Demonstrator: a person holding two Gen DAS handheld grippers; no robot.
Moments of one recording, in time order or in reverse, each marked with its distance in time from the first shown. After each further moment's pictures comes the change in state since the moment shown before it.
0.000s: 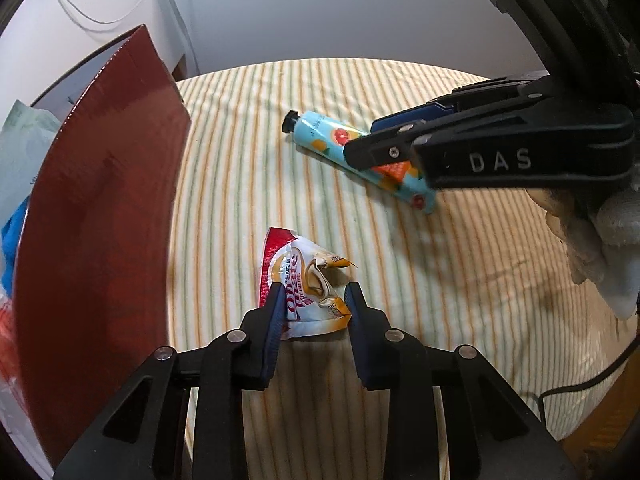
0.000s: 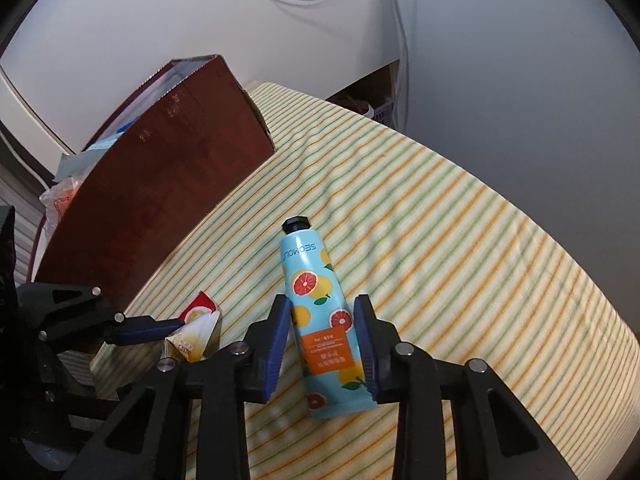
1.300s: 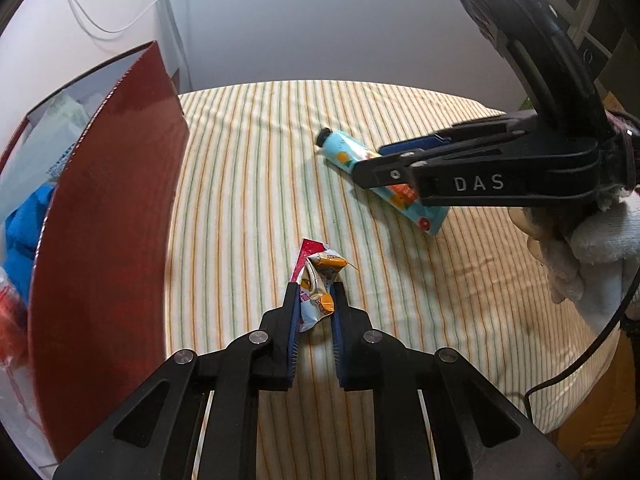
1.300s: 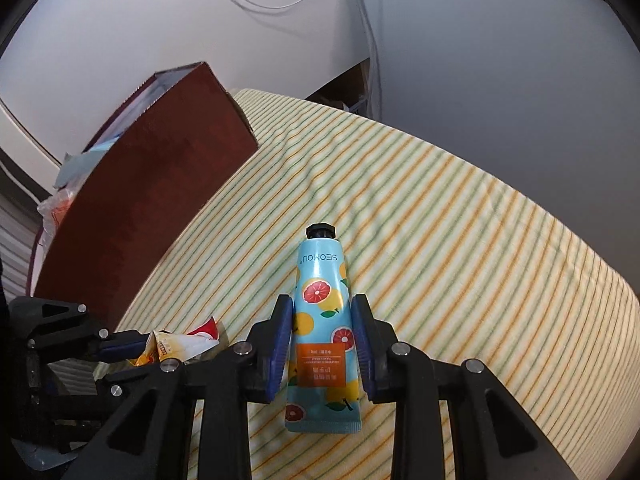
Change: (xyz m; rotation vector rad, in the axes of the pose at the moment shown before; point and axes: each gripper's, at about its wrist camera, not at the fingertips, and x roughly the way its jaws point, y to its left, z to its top) left arm -0.014 0.002 -0.002 -0.023 -0.082 -0.056; right arm -0.016 0.000 -0.021 0.094 -0.016 -0.045
